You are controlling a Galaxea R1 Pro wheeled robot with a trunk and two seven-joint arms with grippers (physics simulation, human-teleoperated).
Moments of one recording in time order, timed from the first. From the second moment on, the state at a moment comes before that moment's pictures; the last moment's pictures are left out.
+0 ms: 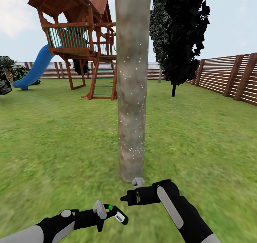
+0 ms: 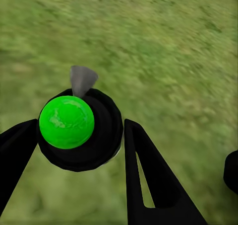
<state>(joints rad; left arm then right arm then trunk) -0.64 0.23 -1.30 -0.42 0.99 -0.34 -0.80 -0.44 0.01 0.39 -1.24 -0.55 1.04 0.41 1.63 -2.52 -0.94</state>
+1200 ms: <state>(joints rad) -0.64 0.23 -1.30 -0.42 0.99 -0.34 -0.80 -0.44 0.02 0.38 -1.19 -0.55 0.99 0.37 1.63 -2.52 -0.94</state>
